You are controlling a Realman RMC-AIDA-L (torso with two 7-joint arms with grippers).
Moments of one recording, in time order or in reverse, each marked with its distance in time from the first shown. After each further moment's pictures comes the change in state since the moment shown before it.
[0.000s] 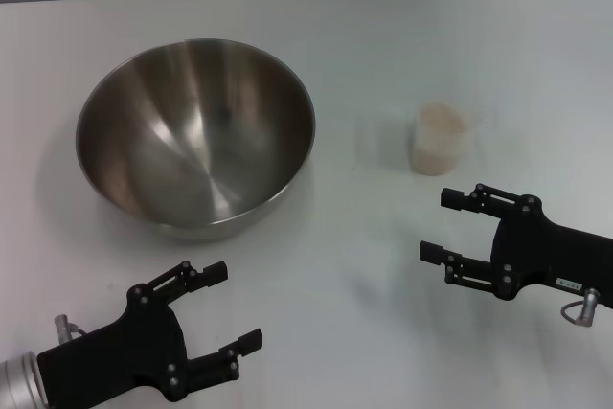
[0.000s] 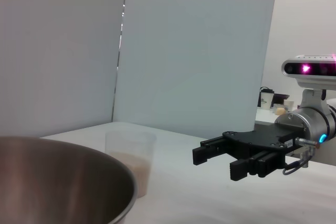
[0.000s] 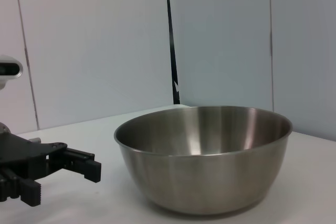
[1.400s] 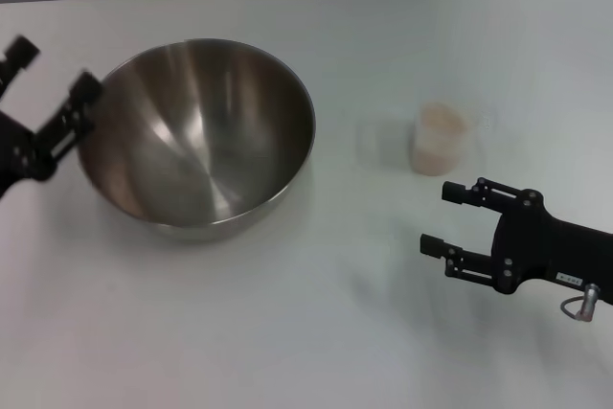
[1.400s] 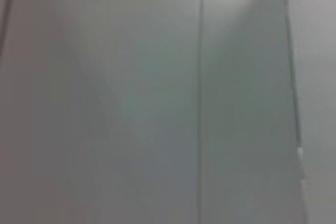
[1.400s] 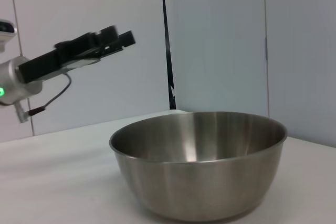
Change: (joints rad) left arm -0.061 -0.001 -0.402 -0.028 -0.264 0.133 0.009; right arm 0.002 0.000 0.010 0.003 0.009 -0.003 0.000
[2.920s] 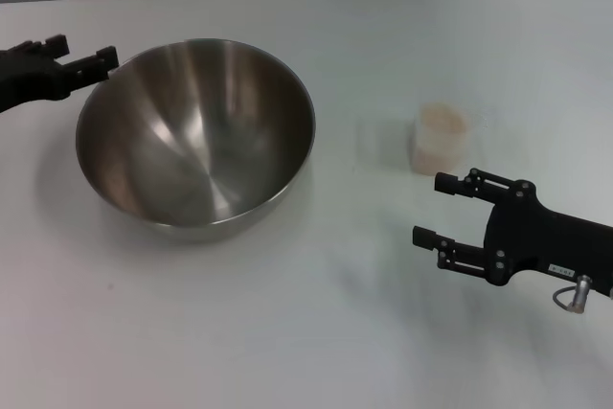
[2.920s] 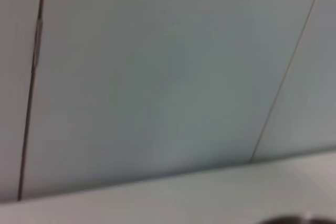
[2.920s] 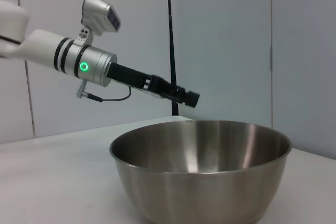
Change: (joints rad) left arm -0.086 0.013 0.382 0.671 0.362 -0.680 -1.067; right arm 0.020 0.003 0.006 0.006 0.003 0.002 -0.025
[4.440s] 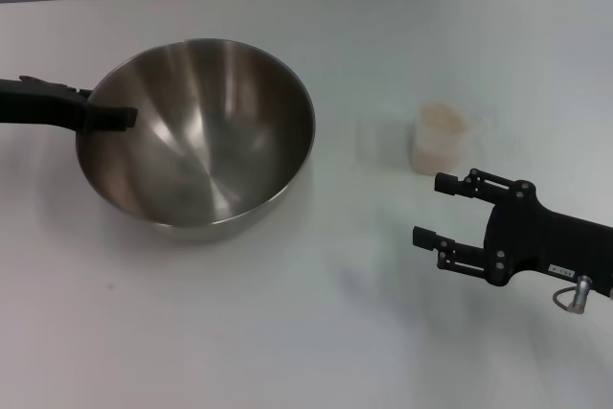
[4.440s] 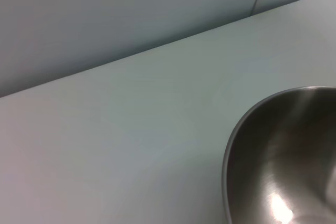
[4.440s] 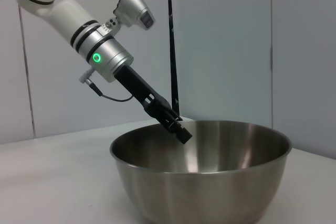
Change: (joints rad) left arm -0.158 -0.004 0.053 0.175 0.611 0.135 -0.427; right arm -0.001 0.000 0.000 0.001 0.000 0.000 0.000
